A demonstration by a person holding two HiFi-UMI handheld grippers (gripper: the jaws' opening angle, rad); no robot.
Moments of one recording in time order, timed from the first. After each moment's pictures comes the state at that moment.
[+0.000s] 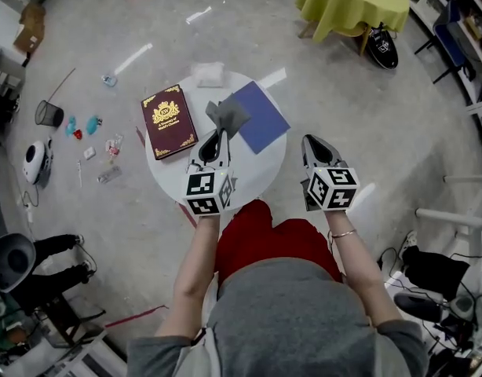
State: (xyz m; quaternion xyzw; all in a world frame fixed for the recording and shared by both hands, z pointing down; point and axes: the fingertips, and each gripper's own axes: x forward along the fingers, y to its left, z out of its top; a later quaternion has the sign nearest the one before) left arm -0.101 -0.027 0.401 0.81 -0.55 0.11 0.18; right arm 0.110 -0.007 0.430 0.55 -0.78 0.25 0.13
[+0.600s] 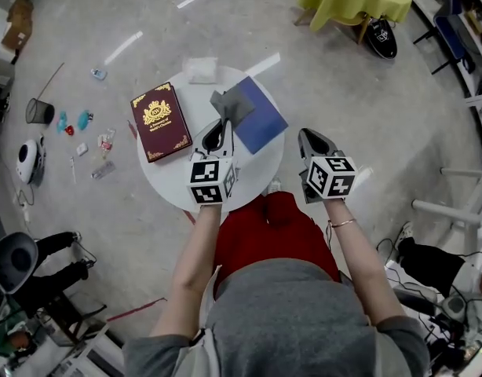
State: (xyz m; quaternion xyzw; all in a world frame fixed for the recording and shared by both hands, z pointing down) left arm -0.078 -0.068 0.430 0.81 -0.53 0.13 0.20; right arm 0.117 -0.038 0.471 0.54 -0.77 0.30 0.16
